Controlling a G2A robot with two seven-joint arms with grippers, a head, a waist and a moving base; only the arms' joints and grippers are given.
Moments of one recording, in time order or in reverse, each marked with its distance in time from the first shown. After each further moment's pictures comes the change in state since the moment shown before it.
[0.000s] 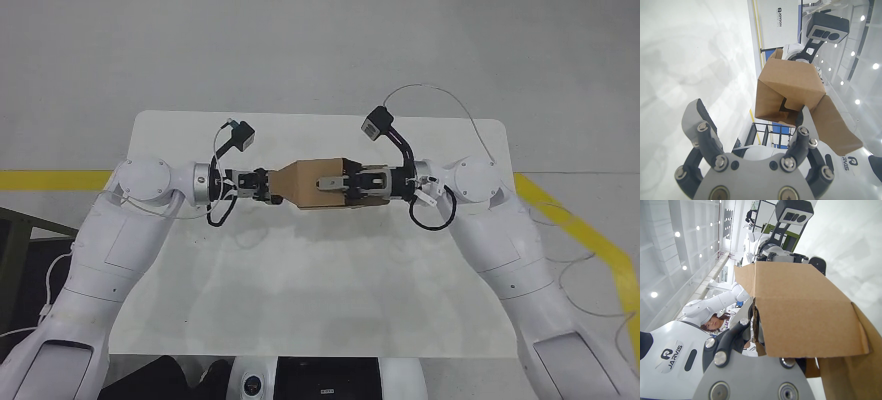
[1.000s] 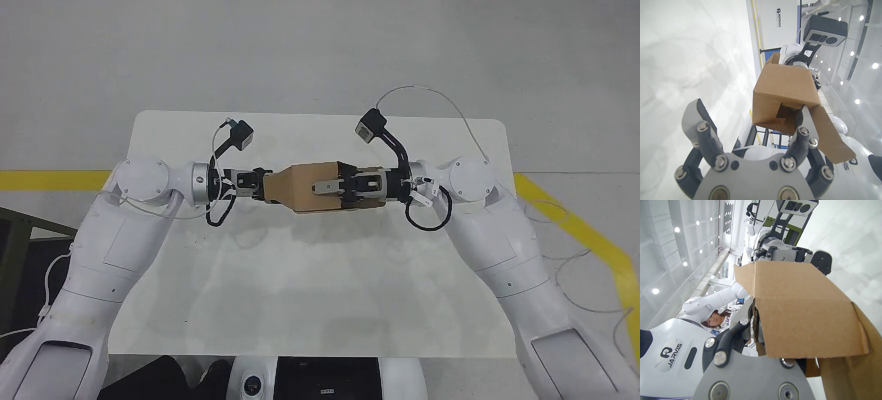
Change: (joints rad) left arm 0.005 0.003 -0.010 -0.004 -0.004 -0.004 0.003; right arm 0.015 -0.005 -0.021 0.021 0.005 -0.010 0.006
